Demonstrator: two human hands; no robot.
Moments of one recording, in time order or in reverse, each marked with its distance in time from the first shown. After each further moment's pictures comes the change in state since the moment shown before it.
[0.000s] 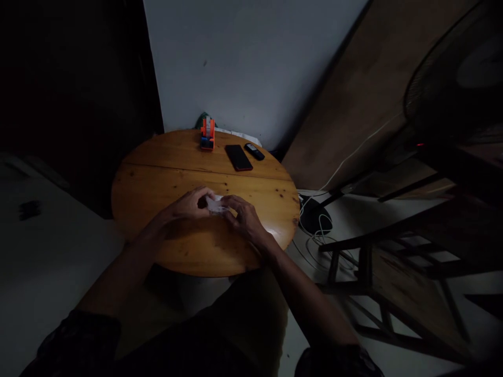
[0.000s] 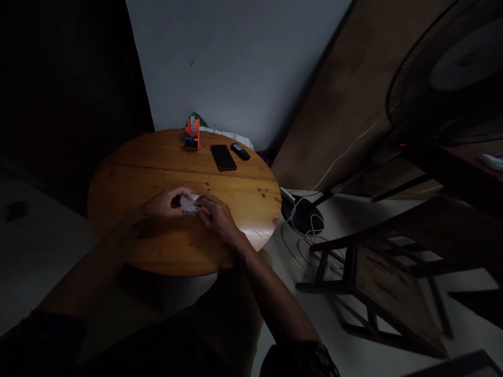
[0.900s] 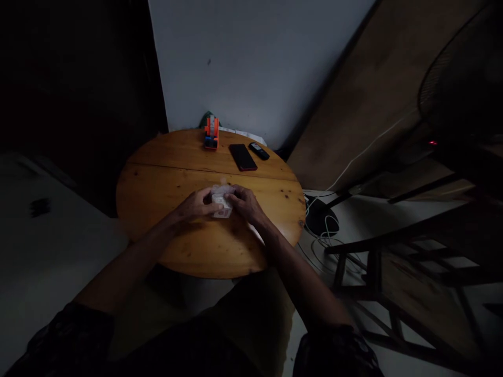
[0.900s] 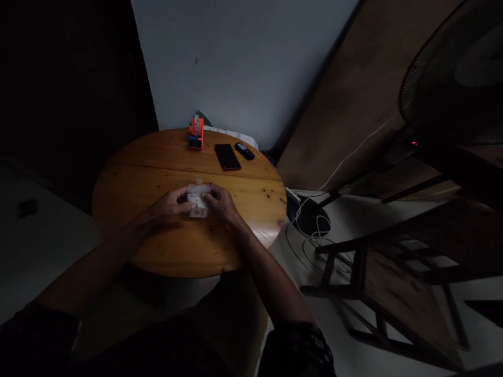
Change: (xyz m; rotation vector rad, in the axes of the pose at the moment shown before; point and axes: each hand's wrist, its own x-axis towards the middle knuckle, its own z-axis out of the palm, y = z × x) left_hand 0.003 0.010 0.014 -0.226 0.069 -0.178; right_hand 0.035 0.028 0.013 0.676 0.042 0.450
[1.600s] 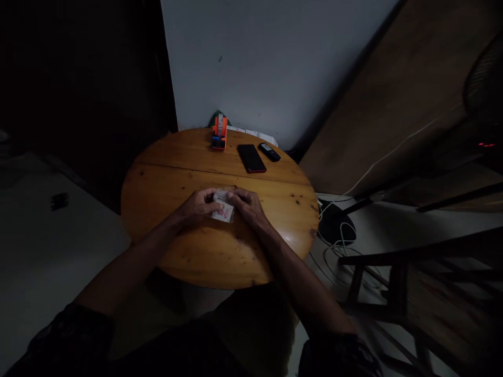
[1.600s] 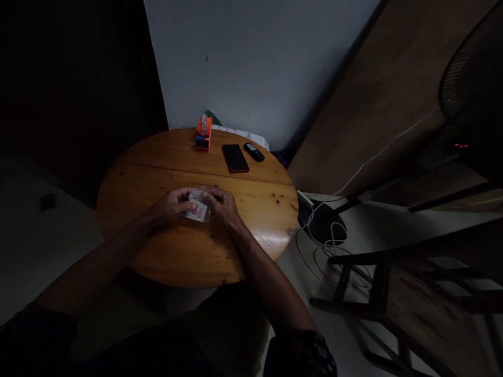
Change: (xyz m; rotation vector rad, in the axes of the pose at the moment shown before) left_hand 0.003 0.001 0.001 -0.276 0.075 -0.160; right_hand 0.006 0.009 0.002 0.014 0.026 -0.041
